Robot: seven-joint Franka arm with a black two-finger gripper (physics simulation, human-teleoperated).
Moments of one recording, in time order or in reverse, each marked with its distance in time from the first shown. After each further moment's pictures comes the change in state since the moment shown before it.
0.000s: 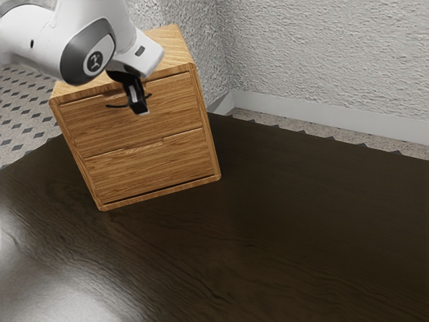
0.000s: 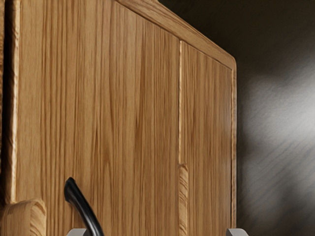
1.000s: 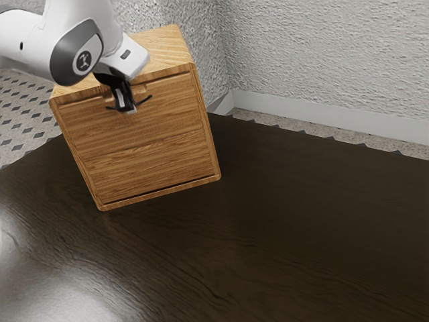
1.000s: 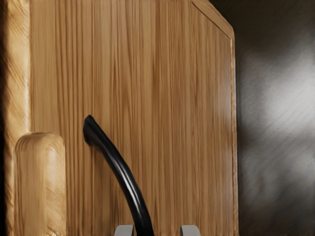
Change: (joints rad) arm -0.006 -0.008 0.065 -0.016 -0.043 -0.011 0.086
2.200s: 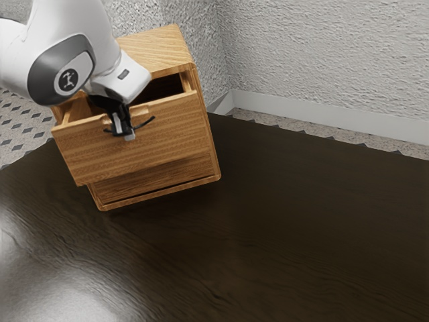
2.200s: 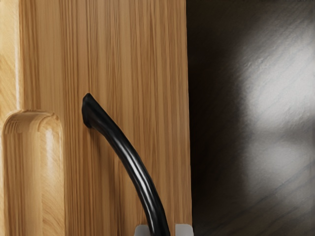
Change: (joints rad) arm -0.045 -0.231 -0.043 -0.274 -0.012 -0.053 -0.092
